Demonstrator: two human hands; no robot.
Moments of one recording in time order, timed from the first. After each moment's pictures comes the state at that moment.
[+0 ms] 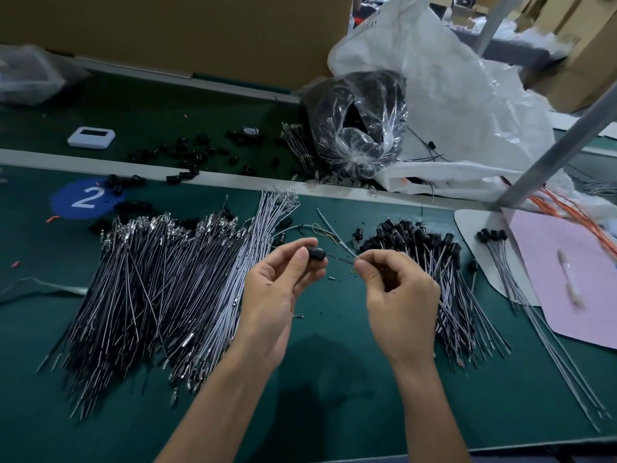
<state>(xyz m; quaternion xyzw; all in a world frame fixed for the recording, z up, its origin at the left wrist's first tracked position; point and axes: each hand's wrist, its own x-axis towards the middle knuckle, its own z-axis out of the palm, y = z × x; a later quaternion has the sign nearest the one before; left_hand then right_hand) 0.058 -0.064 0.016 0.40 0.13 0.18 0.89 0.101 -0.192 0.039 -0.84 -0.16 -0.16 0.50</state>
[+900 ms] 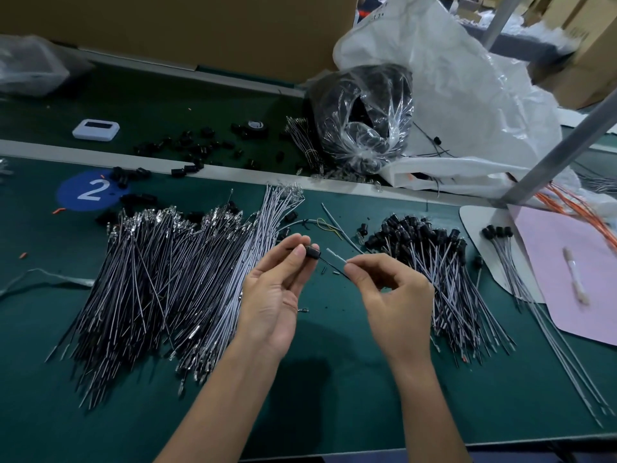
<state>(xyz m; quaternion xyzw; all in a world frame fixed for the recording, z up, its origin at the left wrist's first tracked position) 0.059 -0.058 0.010 0.24 0.19 0.17 0.94 0.096 -0.188 0.028 -0.82 -0.16 -0.11 0.53</state>
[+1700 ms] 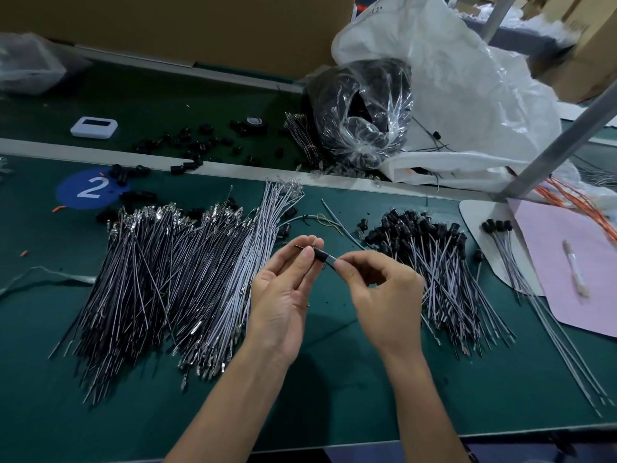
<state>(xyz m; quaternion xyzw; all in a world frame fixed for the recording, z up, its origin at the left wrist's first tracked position) 0.054 -0.070 0.006 0.22 0.17 0.18 0.94 0.093 -0.180 0.025 -0.84 -0.19 -0.13 0.50</state>
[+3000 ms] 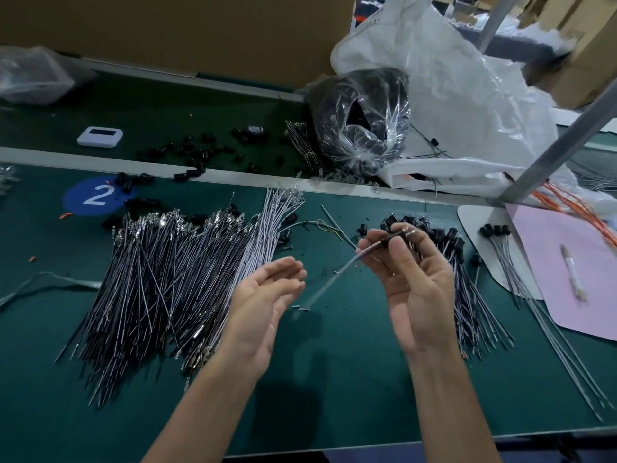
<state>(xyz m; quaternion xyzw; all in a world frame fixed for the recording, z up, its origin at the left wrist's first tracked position) 0.034 -0.048 0.009 0.38 0.26 0.12 0.88 0.104 -0.200 0.046 -0.49 -0.14 0.08 0.86</state>
